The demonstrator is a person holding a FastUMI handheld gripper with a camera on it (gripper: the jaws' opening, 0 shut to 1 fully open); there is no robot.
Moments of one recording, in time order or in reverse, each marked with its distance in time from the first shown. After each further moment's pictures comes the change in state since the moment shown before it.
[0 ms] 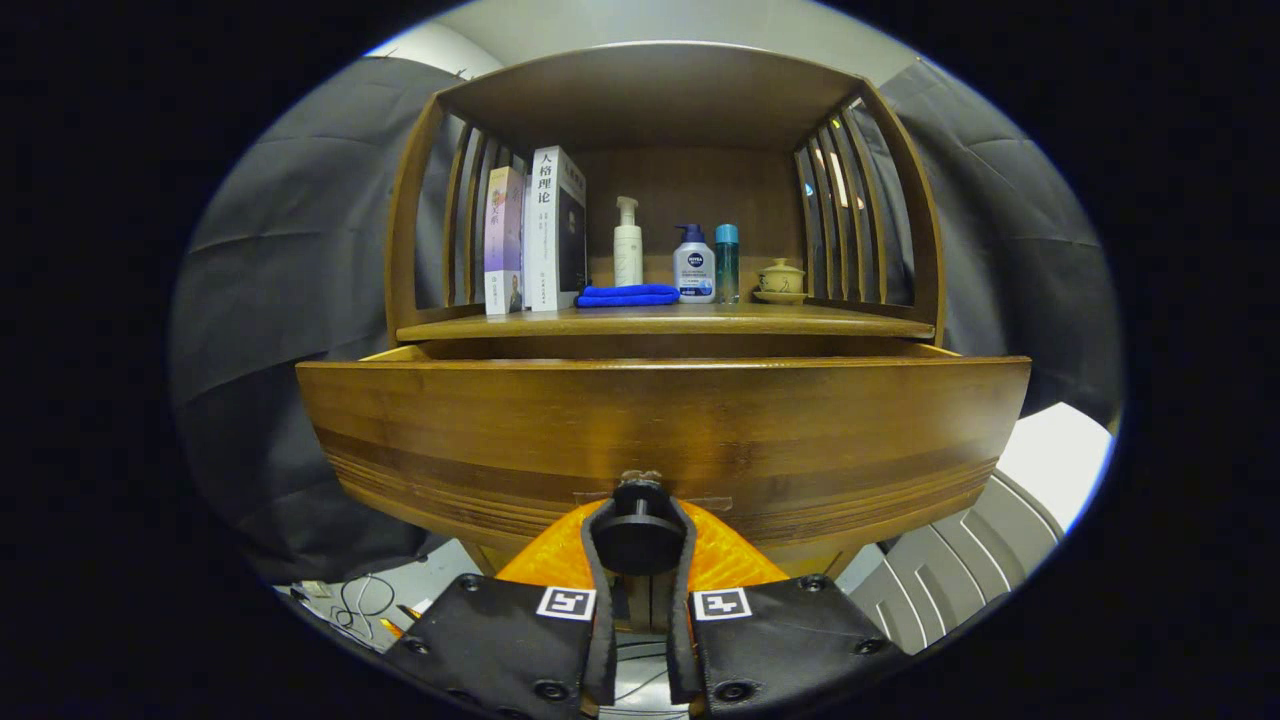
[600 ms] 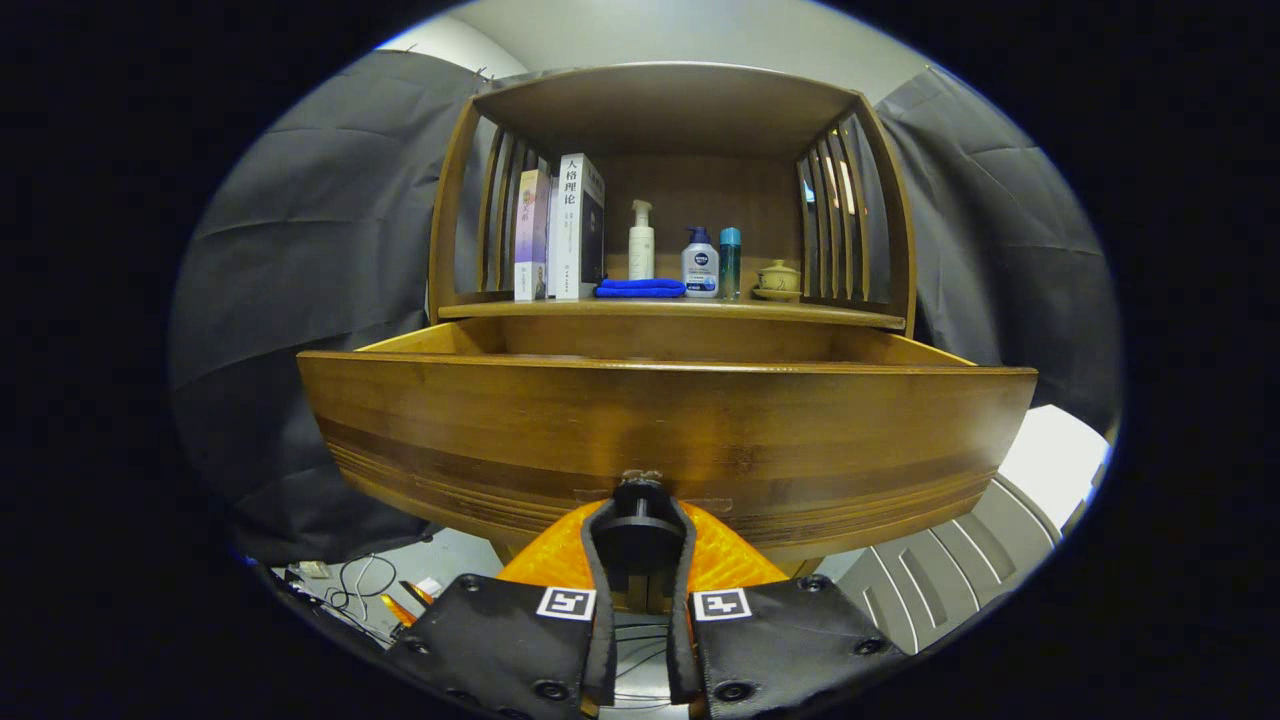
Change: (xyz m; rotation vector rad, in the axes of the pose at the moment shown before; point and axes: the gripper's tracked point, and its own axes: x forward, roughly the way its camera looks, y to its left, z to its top) arm -0.059 0.004 -0.026 -0.041 0.005 0.020
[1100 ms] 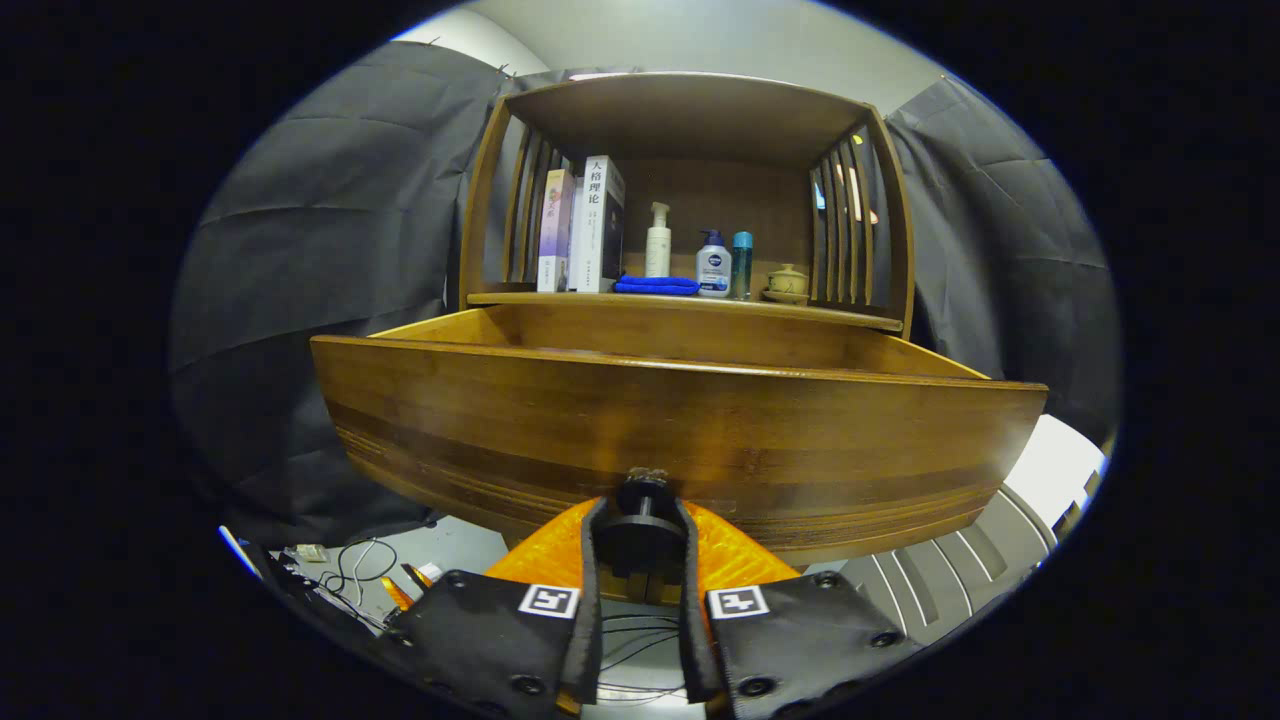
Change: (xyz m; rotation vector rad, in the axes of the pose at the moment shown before) arm -0.024 0.008 -0.006 -0.046 -0.025 0.018
